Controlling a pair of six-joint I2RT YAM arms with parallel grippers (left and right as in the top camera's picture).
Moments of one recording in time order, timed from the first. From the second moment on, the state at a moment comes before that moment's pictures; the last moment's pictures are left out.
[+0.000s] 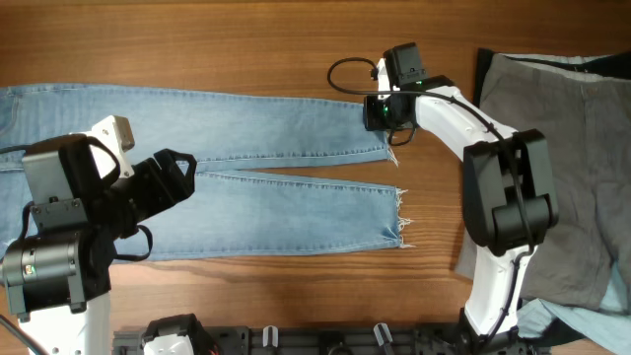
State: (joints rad) left arm 0.15 0.96 1.23 -1.15 0.33 -0.37; right arm 0.26 2.14 1.46 -0.52 -0.19 0.20
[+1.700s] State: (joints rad) left arm 0.66 1.36 1.23 -1.06 -0.02 -0.53; right arm -0.07 1.69 1.78 -1.47 -0.31 0.12
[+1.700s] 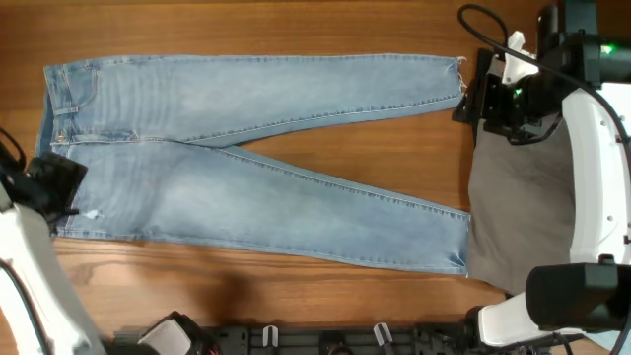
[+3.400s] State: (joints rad) left arm 0.72 1.56 1.23 -1.03 0.03 -0.53; right arm -0.02 1.68 0.89 -0.42 -0.38 0.46
